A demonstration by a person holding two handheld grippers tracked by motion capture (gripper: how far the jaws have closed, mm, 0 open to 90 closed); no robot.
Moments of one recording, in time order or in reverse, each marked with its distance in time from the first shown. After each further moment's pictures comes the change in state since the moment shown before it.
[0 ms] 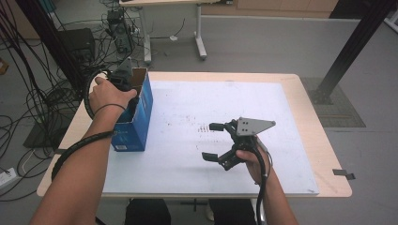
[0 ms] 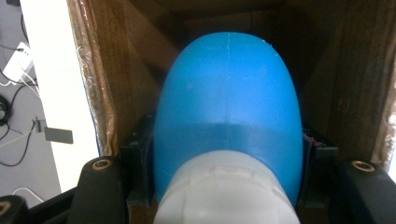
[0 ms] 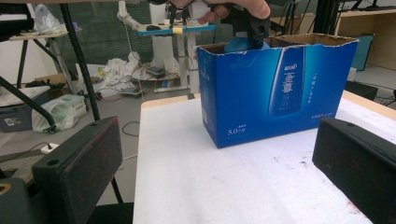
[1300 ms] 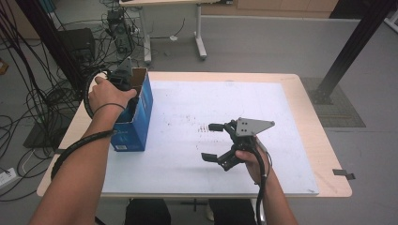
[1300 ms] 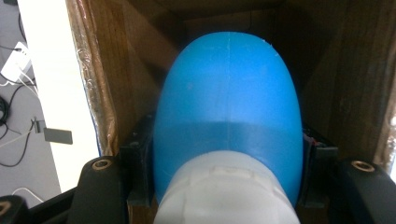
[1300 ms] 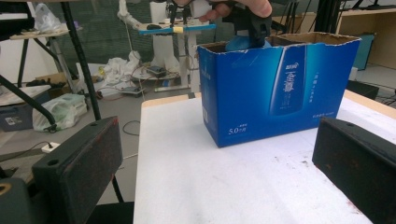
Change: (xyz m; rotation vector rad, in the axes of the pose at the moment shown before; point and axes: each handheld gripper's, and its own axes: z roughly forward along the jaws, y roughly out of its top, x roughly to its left) left arm 0.003 0.002 0.001 0.005 -0.009 0.000; right arm 0.000 0.000 0.001 0.001 -0.001 0.000
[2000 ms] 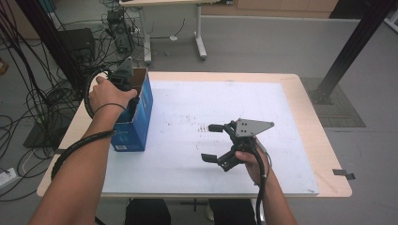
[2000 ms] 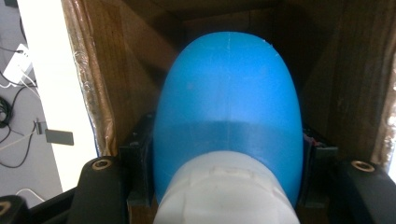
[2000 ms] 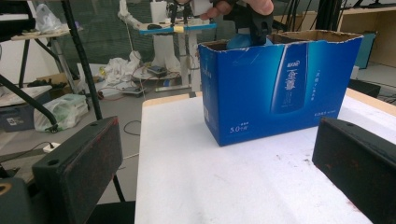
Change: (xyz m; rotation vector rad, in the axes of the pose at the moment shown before) left arm -0.003 0.000 0.000 0.001 0.003 0.006; right arm 0.000 -0.002 0.001 0.002 0.003 0.004
